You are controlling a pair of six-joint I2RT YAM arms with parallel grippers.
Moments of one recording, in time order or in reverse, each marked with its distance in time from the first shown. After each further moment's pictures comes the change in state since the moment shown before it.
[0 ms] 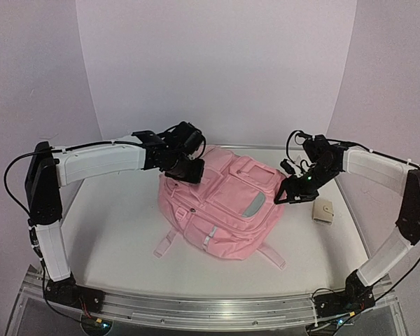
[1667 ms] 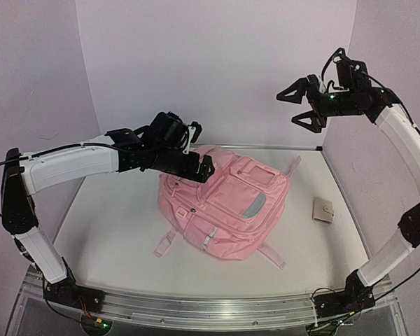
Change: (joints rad) left arm -0.025 -0.204 -0.134 0.119 0.150 0.085; right arm -0.044 -0.038 0.643 0.009 -0.146 0.619
